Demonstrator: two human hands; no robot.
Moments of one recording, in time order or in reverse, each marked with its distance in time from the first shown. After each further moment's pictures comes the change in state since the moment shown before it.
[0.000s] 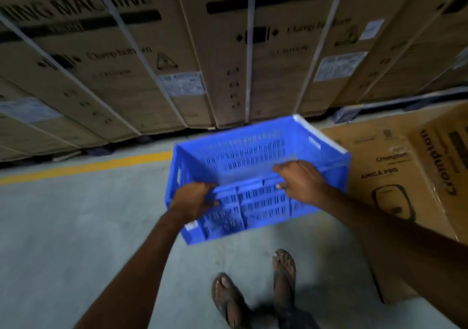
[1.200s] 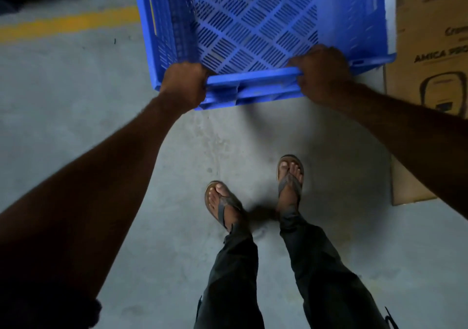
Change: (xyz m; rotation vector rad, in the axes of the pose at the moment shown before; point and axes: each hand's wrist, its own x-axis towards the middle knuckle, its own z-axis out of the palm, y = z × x) left_hand 0.129 -0.093 0.215 0.203 0.078 0.079; right_hand 0.074 0.004 0.241 -0.047 -0.037 0.207
